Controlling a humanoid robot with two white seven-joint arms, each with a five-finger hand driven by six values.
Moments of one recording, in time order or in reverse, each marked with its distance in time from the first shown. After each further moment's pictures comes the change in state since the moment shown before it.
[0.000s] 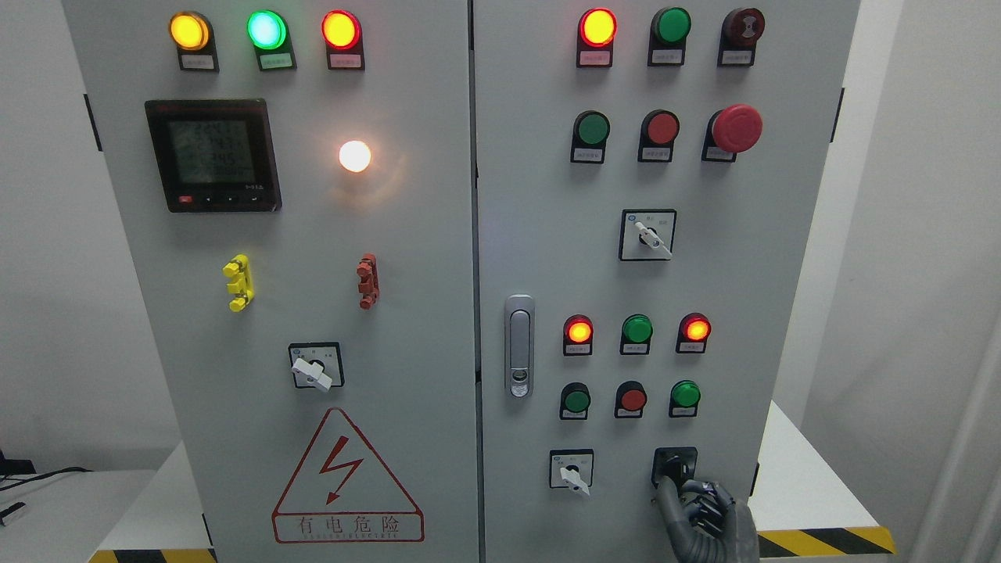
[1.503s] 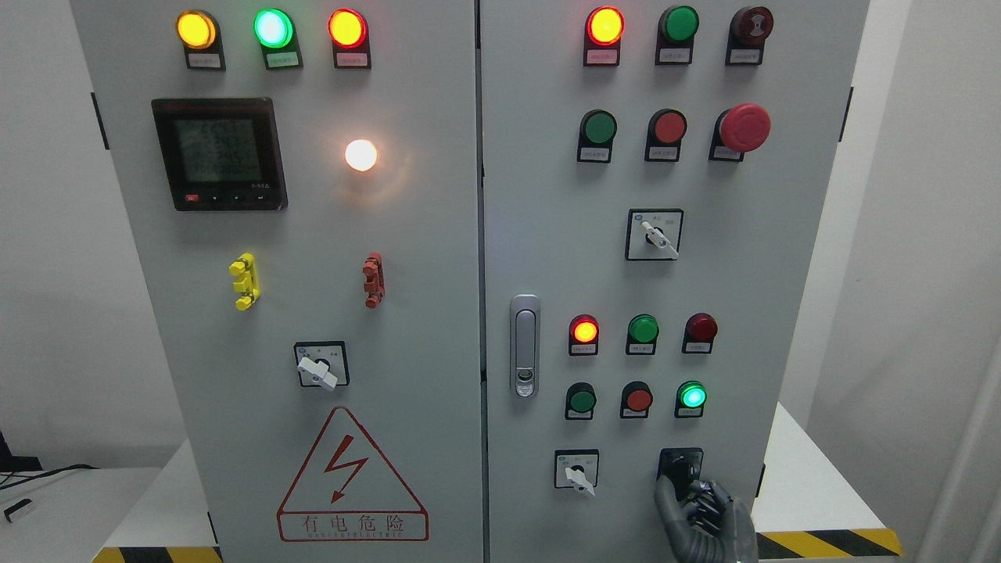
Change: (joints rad) left arm 0.000 0.000 0.000 0.000 0.000 0.000 0.000; right arm -0.004 0.000 -0.005 -0.001 0.031 0.001 0.004
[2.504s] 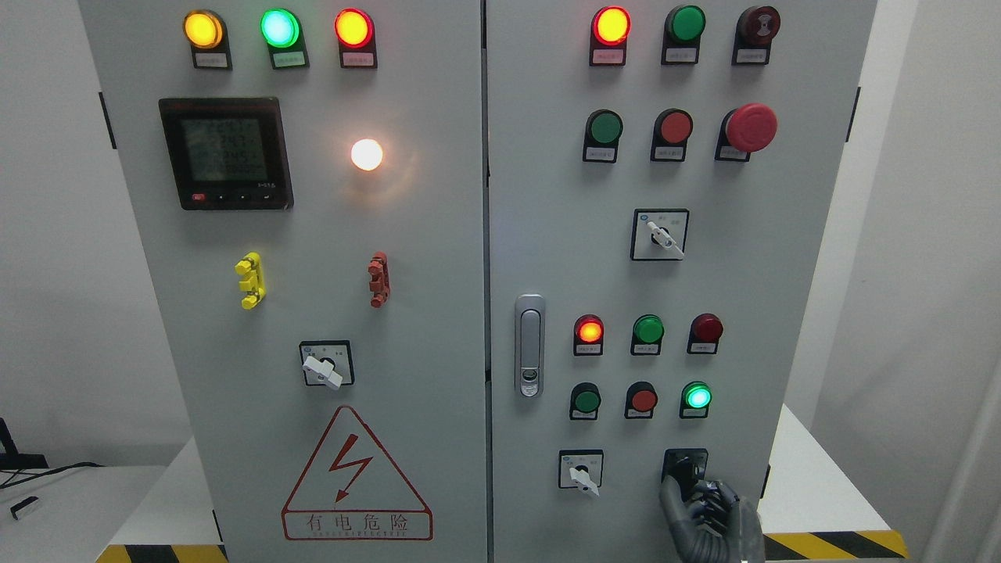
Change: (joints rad) left arm 0.000 0.000 0.000 0.000 0.000 0.000 0.000; right arm 0.000 0.000 -0.005 0.001 0.046 0.000 -0.001
